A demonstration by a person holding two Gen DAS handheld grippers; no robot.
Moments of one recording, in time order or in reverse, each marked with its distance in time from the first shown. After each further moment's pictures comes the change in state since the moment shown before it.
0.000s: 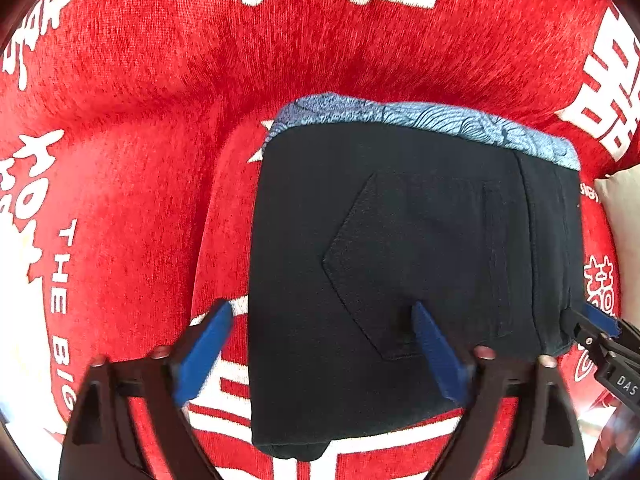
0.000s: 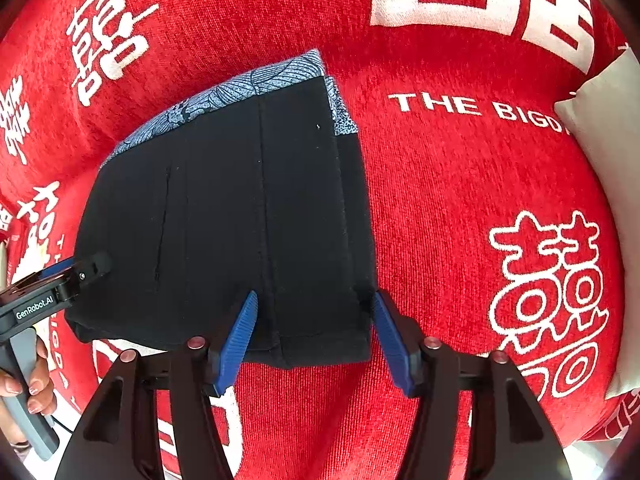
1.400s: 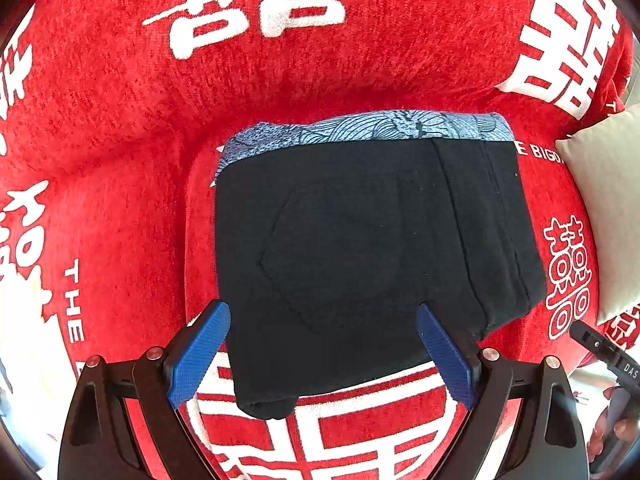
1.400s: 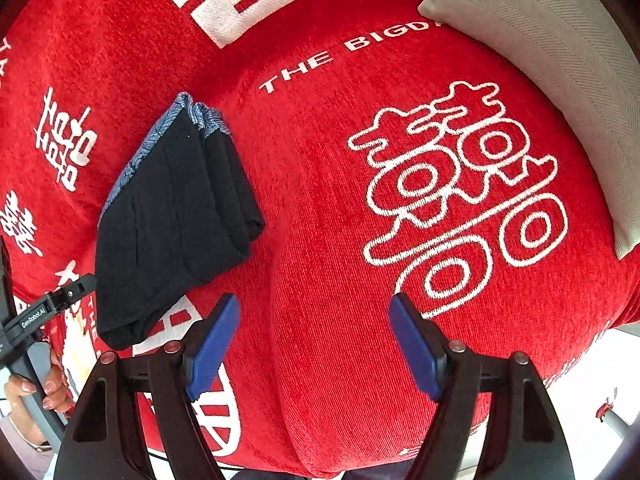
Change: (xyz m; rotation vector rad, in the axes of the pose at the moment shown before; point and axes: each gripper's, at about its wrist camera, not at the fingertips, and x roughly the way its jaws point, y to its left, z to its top) left arm -0.041 -0.036 0.013 0.142 0.052 -0.046; right arm -0.055 -0.099 -0.069 0.393 -0.018 0.079
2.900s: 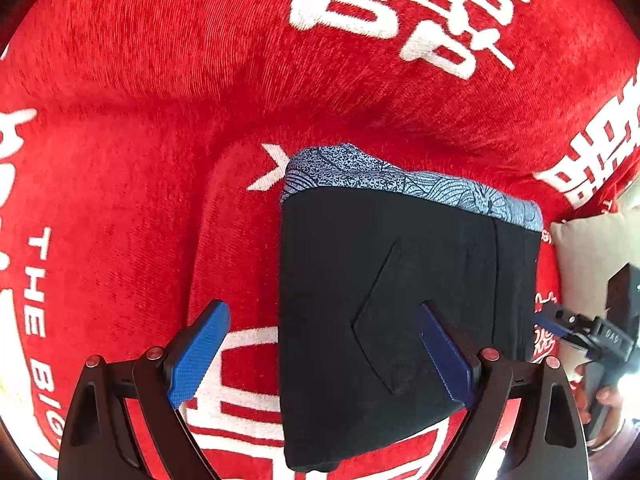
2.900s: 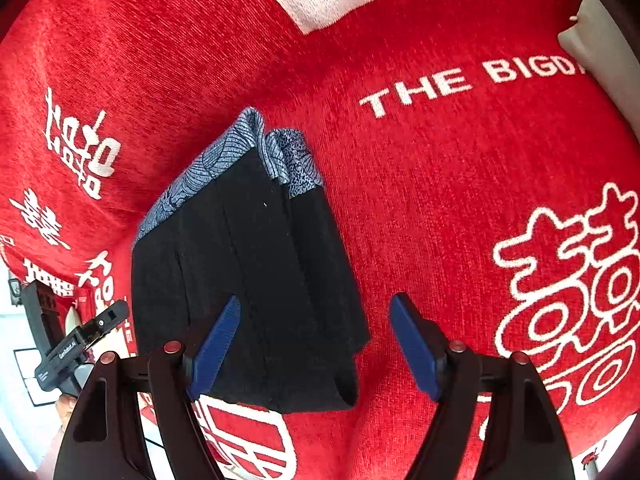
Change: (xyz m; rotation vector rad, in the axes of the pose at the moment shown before) left arm 0.031 0.089 0.017 -0.249 -0.037 -0.201; right arm 0.064 0.070 0.098 -0.103 0.136 0.152
